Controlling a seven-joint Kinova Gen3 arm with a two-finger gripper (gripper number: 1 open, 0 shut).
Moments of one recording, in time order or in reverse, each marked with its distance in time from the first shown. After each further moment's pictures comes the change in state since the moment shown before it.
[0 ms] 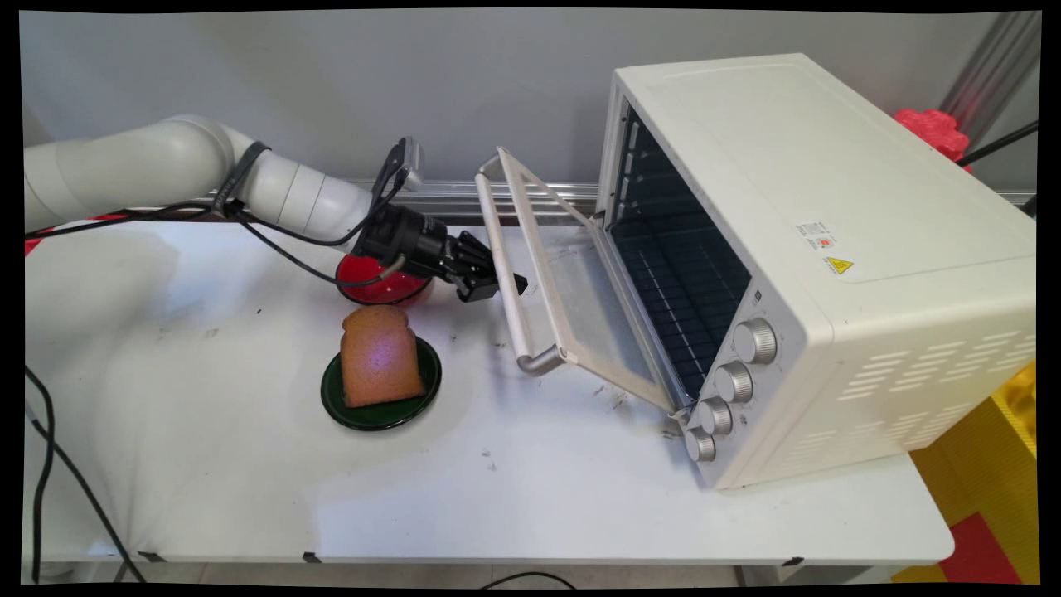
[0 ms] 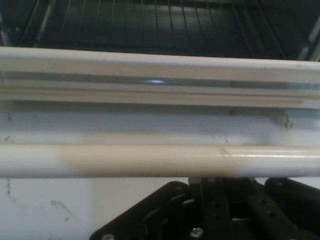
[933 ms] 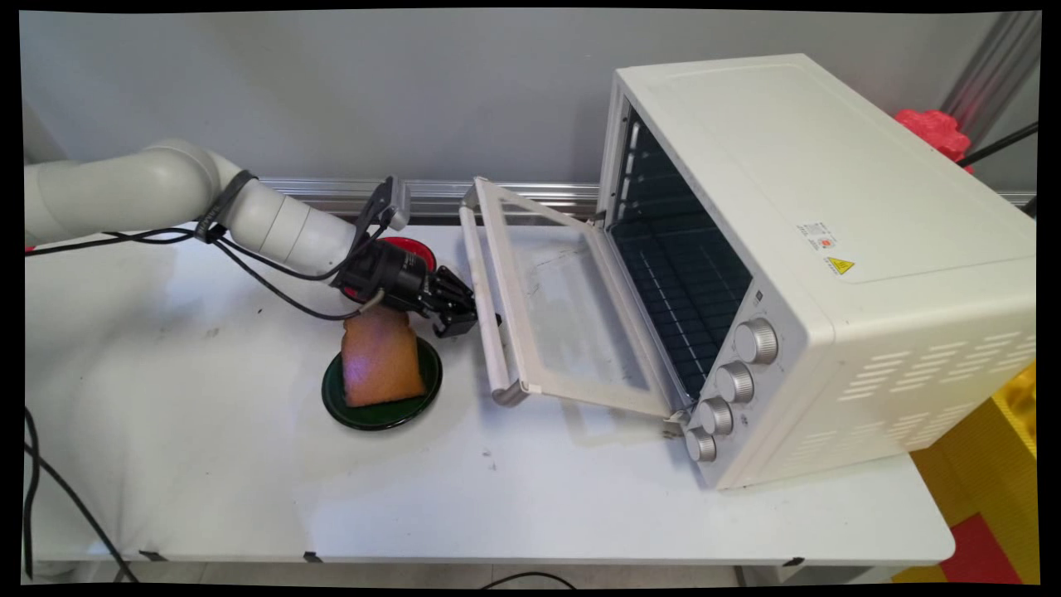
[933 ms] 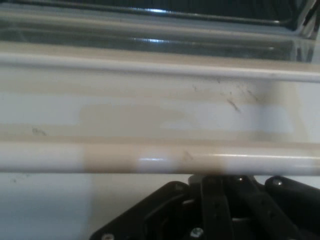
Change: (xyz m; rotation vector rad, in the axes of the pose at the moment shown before) arm -0.036 0.013 -0.006 -0.001 -0.091 -0.029
